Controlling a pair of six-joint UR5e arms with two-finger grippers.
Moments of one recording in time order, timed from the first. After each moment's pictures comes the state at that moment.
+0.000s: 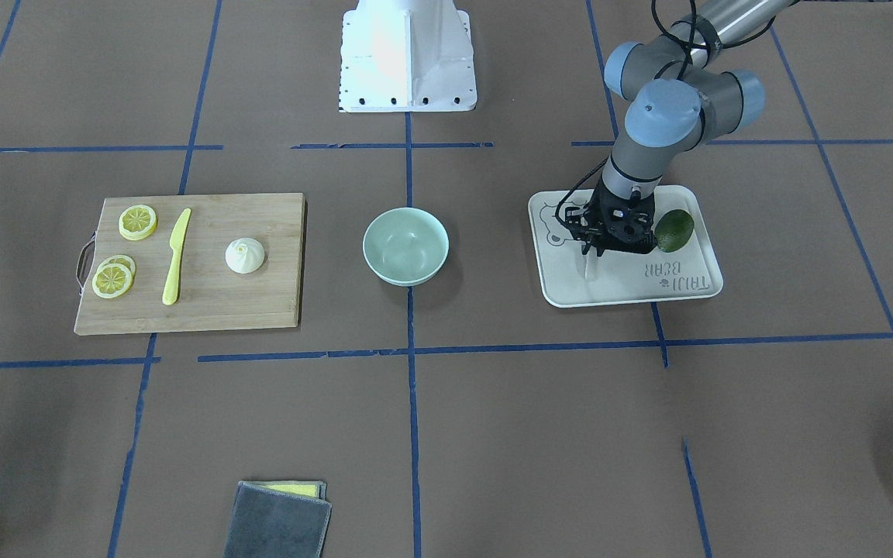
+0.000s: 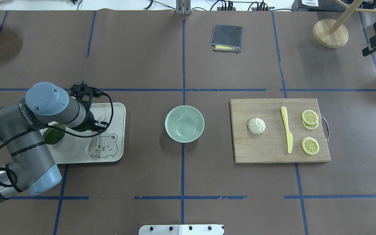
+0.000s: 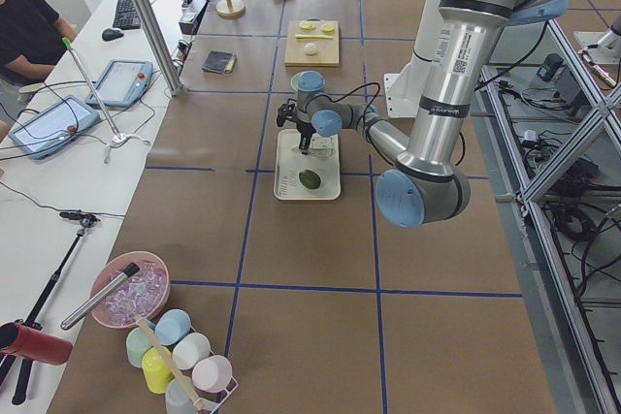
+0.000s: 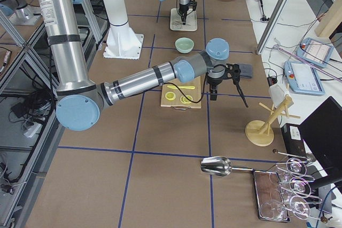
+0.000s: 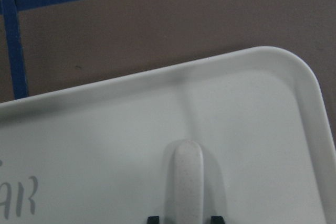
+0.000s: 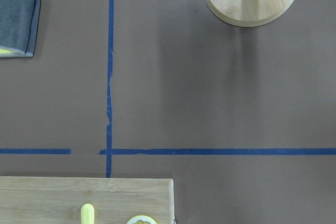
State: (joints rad) left arm -0.61 -1.86 -1.72 -1.88 -1.92 -0.96; right arm 1.36 -1.39 1.77 -1.48 2.43 0.53
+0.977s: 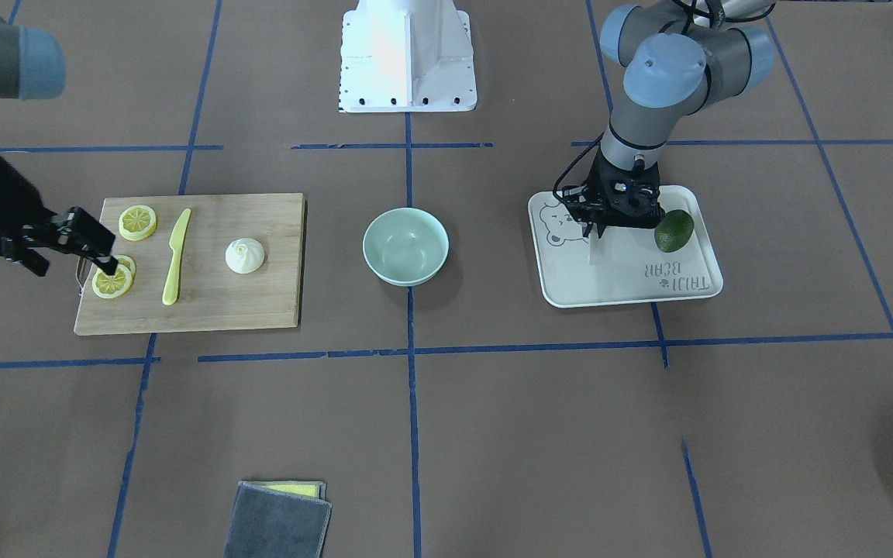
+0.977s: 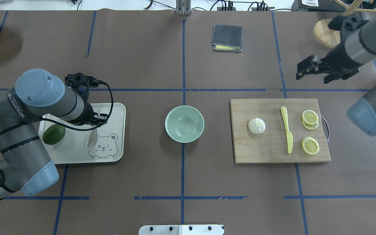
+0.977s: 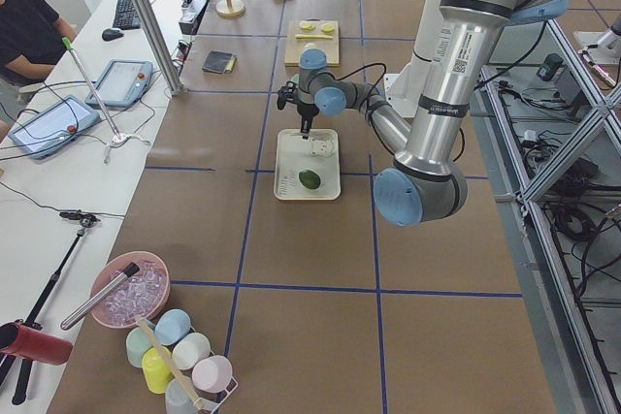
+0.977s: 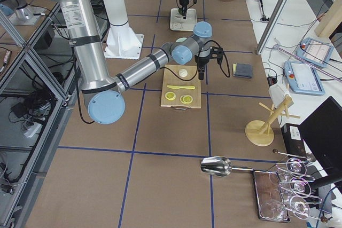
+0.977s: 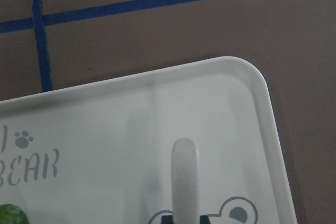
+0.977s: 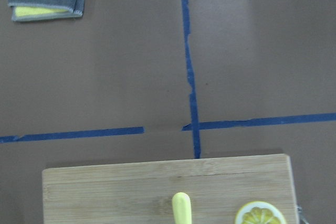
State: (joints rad) left arm -0.65 -1.91 -1.87 -1.70 -1.91 -1.05; right arm 0.96 -1.32 1.88 -1.39 2.15 1.01
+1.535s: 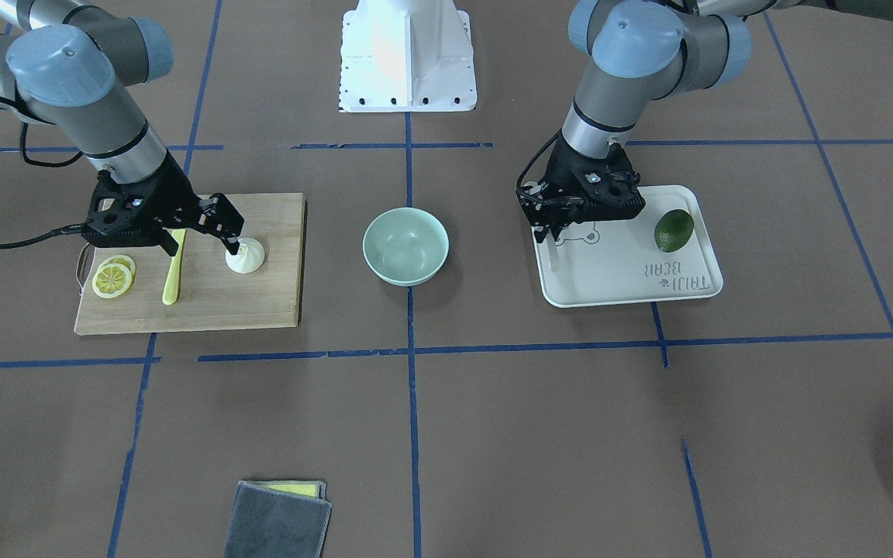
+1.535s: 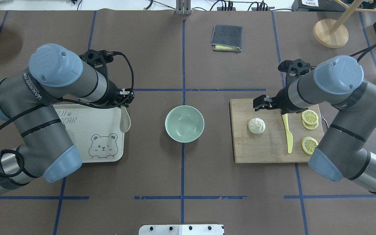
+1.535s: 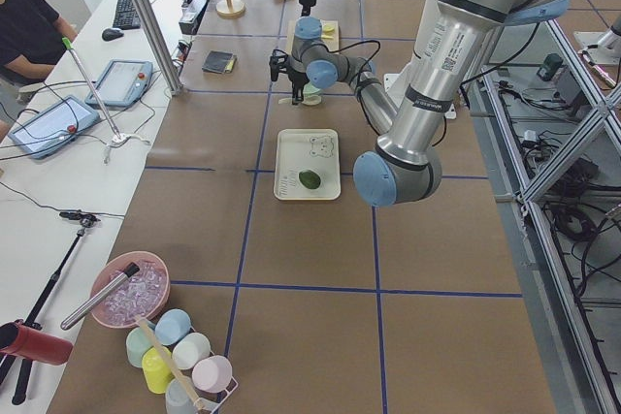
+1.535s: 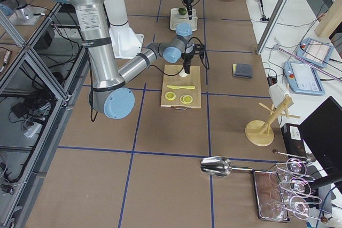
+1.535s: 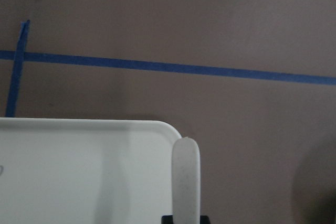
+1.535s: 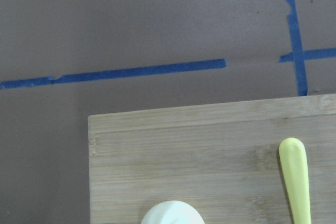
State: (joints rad) left arm -0.66 -2.08 -1.85 -1.71 -1.91 -1.34; right arm 0.69 -1.32 1.87 -1.29 1.95 1.19
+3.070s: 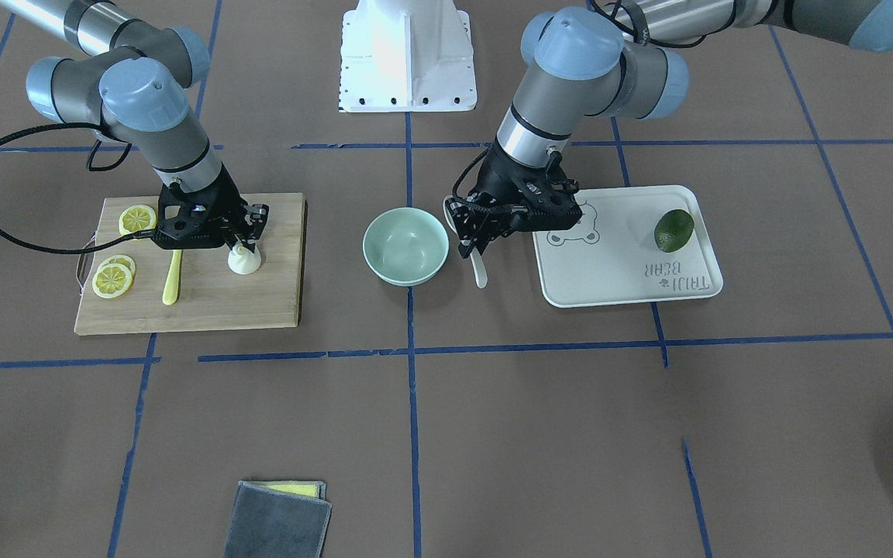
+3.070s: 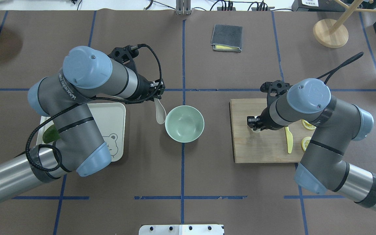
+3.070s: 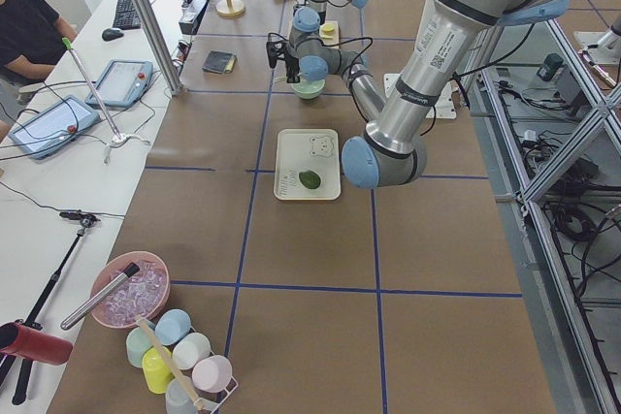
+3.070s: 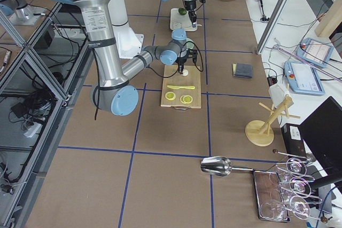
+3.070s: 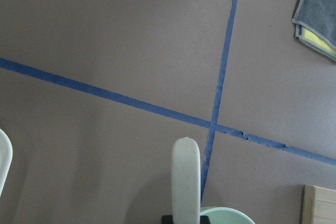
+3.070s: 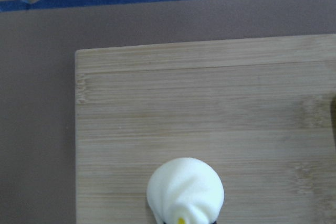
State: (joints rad) left arm -0.61 -2.20 -1.69 -1.95 -1.85 -1.54; right arm 0.61 -1.28 1.80 -1.30 1.93 1.19
